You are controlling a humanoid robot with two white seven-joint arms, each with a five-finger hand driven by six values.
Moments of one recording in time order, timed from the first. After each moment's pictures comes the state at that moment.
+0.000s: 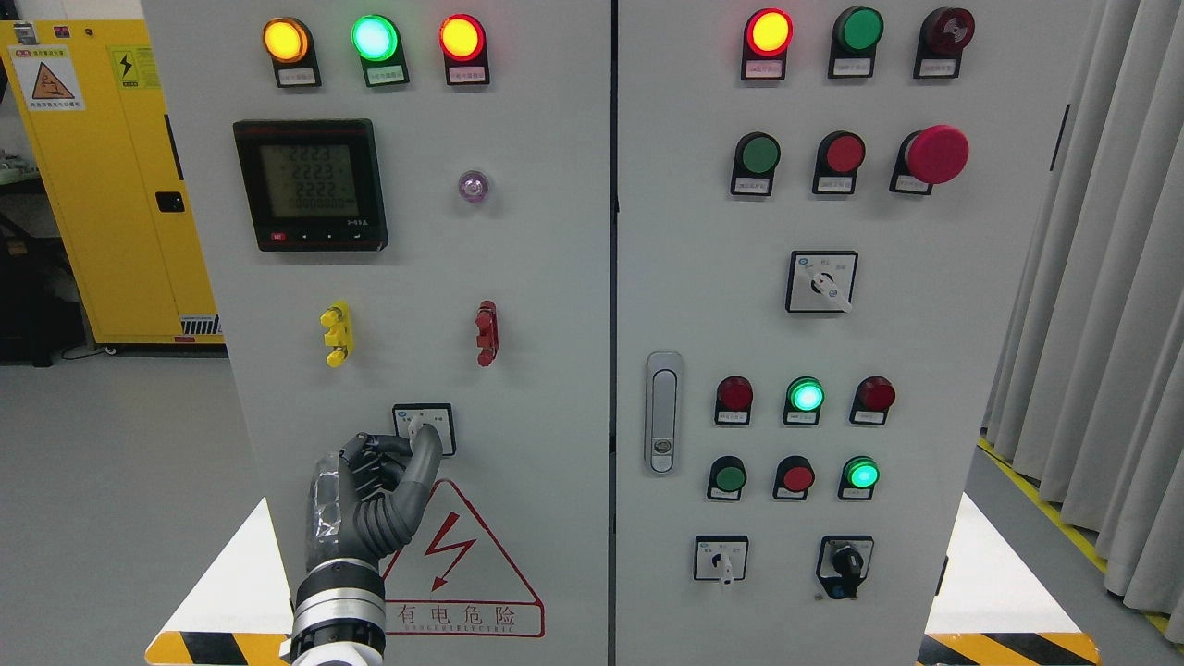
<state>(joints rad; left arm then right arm) -0.43 -0.15 -0.04 -1.93 -0.24 0.64 0.24 0.10 0.12 -0.16 -0.19 0.12 0.01 -0.20</state>
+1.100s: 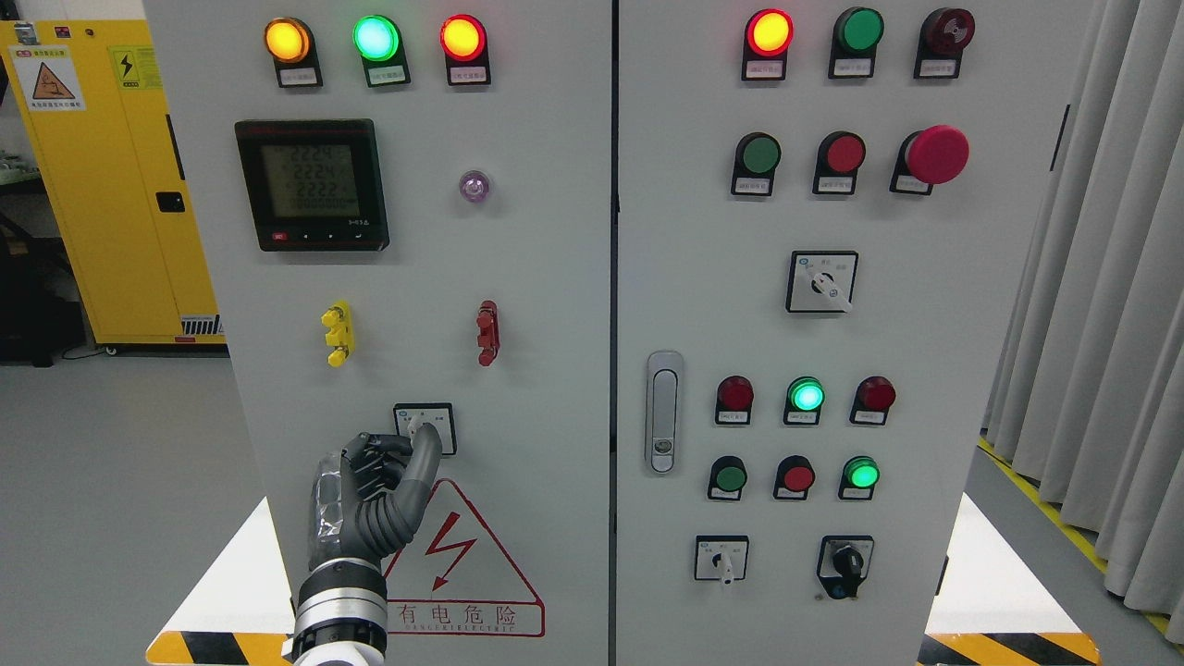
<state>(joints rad) -0.43 -0.15 -0.04 -1.93 -0.22 0.64 0.24 0.10 0.12 -0.16 -0.19 0.12 0.01 -0.20</state>
